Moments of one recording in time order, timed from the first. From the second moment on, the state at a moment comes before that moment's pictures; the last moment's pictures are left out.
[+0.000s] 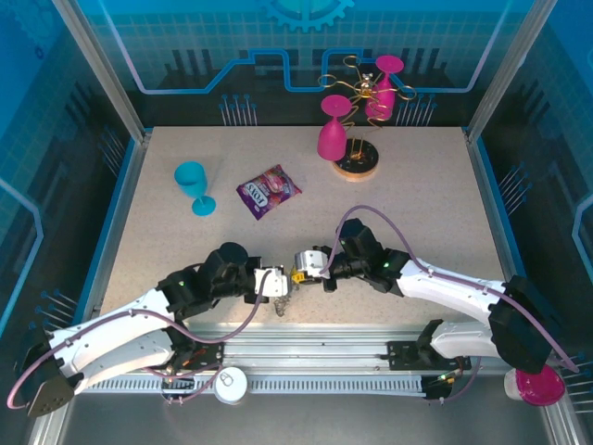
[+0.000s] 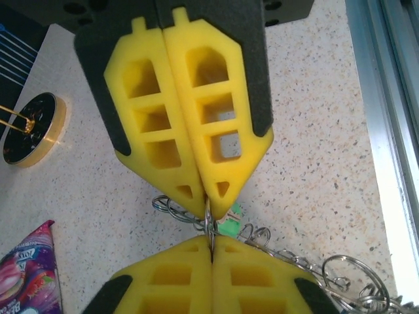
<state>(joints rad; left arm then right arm) -0.86 0.83 0.54 -0.29 0.18 0.68 0.83 1.24 0.65 0.04 -0.61 -0.61</state>
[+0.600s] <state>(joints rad) -0.78 0.72 0.31 0.07 0.29 0.30 0.70 1.23 0.55 0.32 -0.88 -0.36</state>
